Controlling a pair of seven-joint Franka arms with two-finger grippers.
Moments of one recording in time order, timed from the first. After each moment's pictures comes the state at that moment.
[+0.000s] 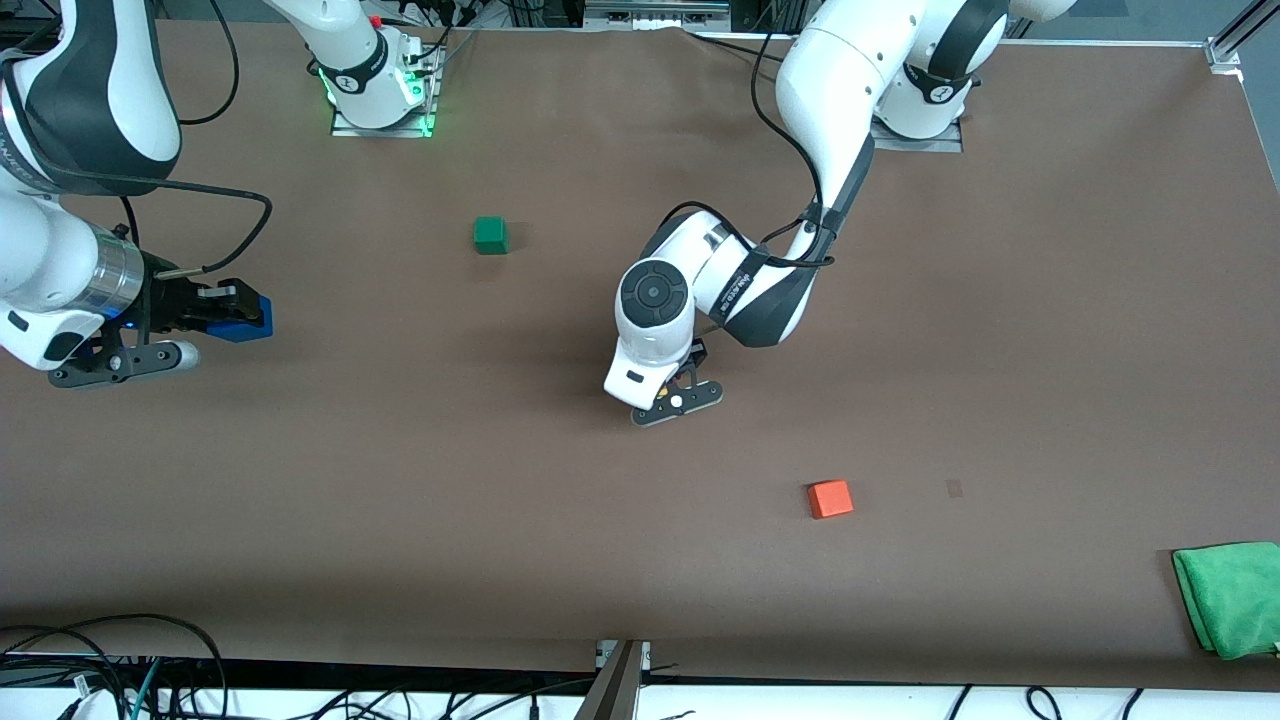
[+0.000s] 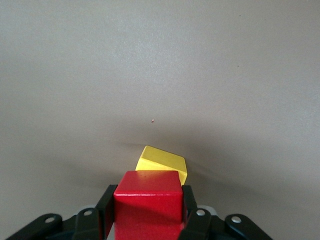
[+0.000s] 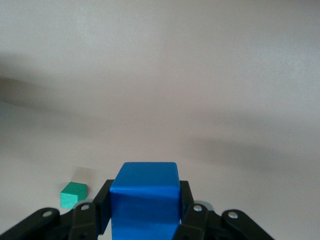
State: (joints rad) left arm -0.74 0.96 0.08 -1.04 -0.11 1.94 -1.00; right arm 0.13 0.25 -0.08 -1.53 0.06 1.64 -0.13
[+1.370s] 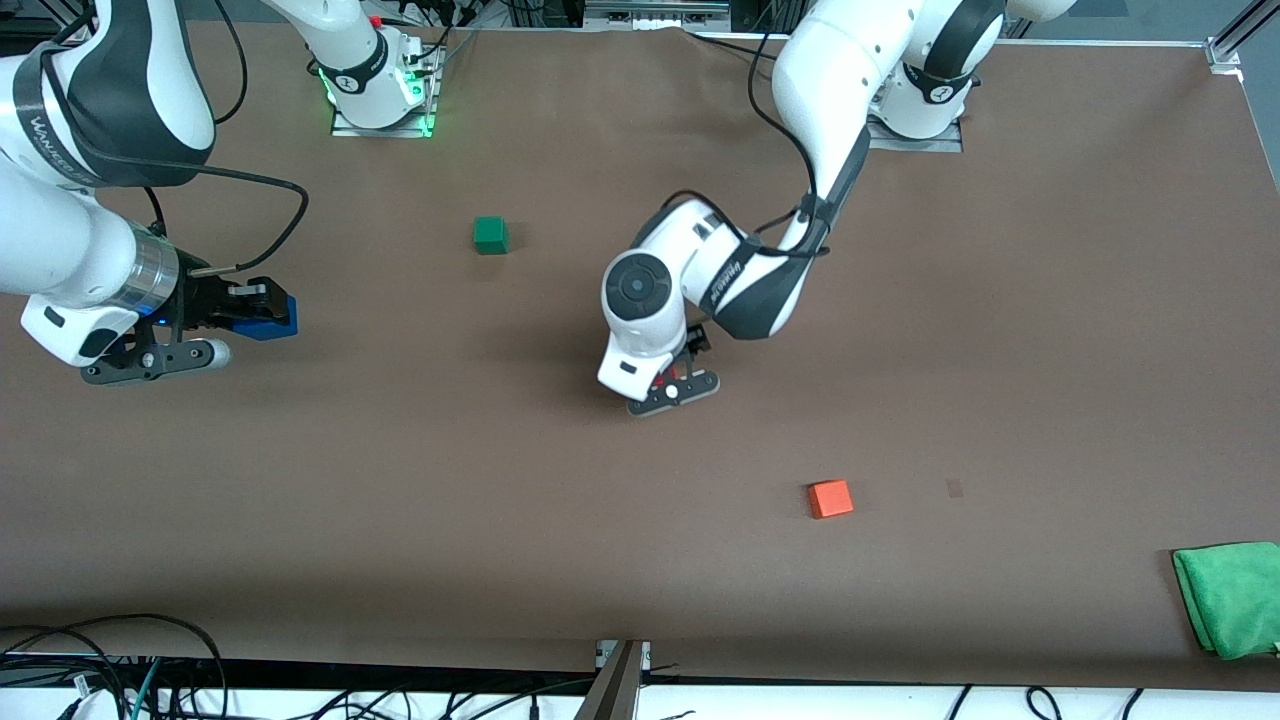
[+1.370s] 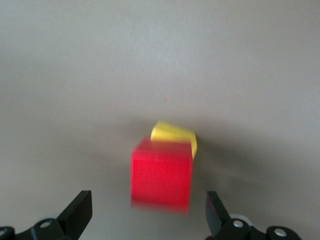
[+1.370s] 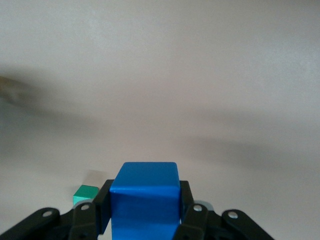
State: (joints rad) left arm -0.76 0.93 0.06 -0.96 -0.09 1.76 -1.03; right arm 0.18 0.25 -0.07 -1.53 0.07 1.64 -0.07
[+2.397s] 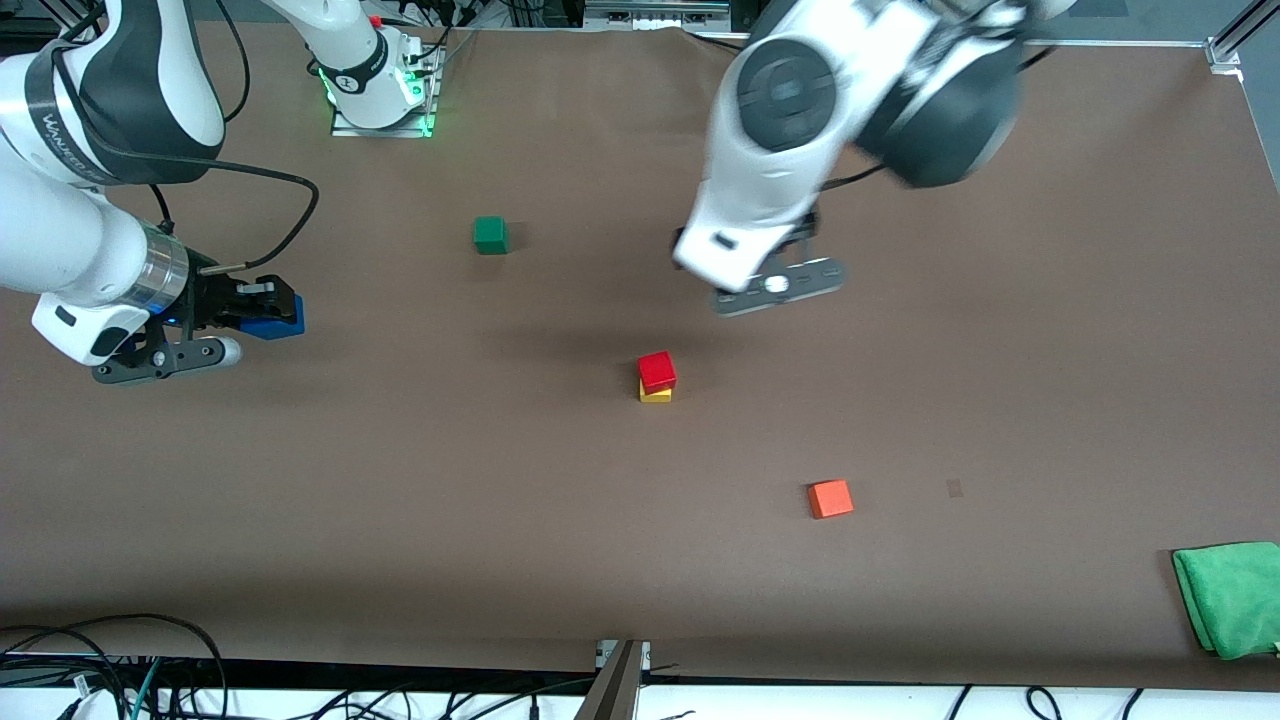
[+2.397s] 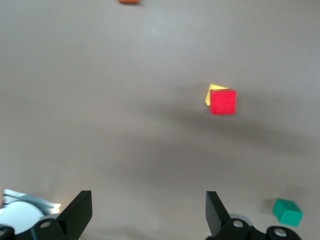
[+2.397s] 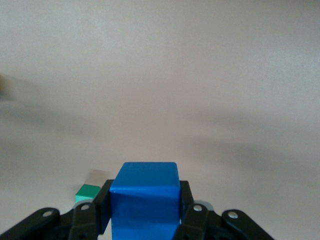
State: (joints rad) left arm -0.62 0.57 0.08 -0.89 -0.14 1.26 -0.83; right arm 0.19 0.25 -0.07 -1.53 0.07 1.64 -0.07
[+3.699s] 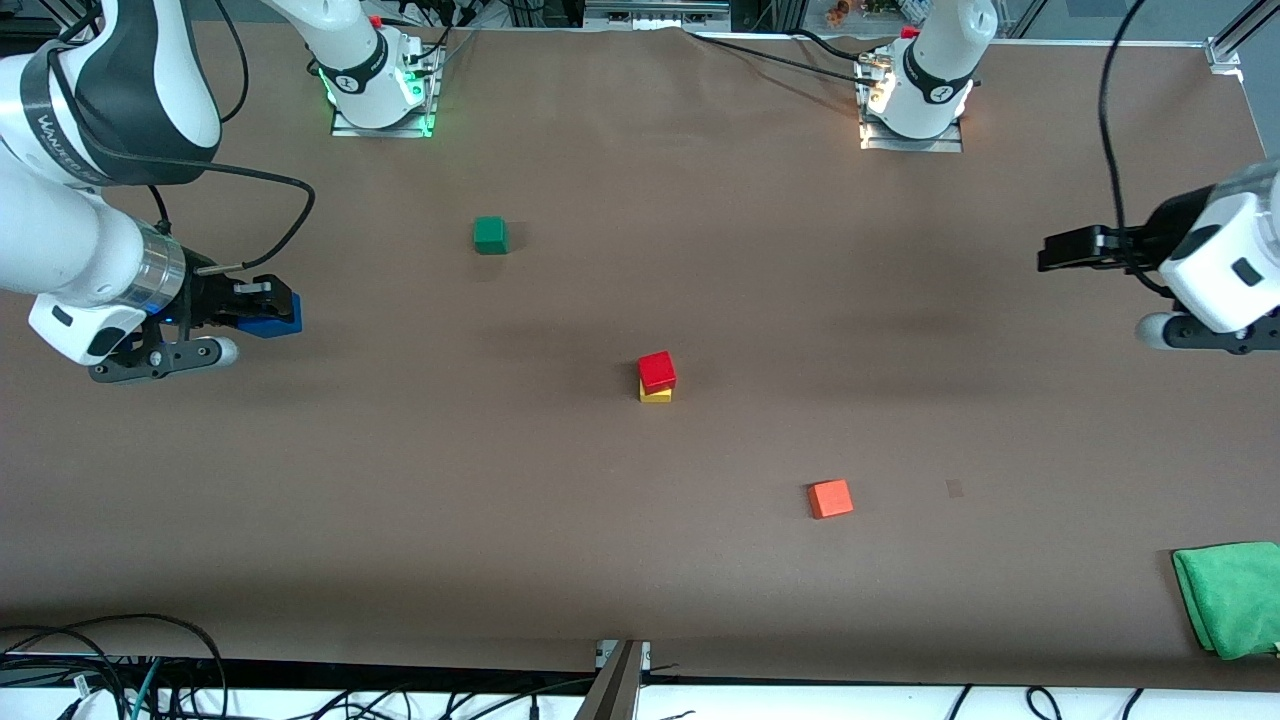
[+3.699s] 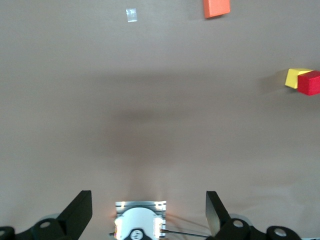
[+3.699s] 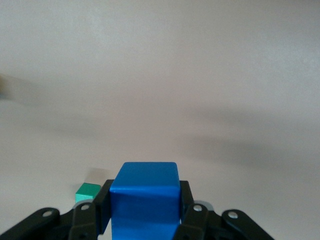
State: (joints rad) left arm -0.09 0.45 0.08 -0.92 -0.11 1.05 -0.04; right arm 0.19 0.25 -0.08 -1.53 0.07 1.63 -0.04
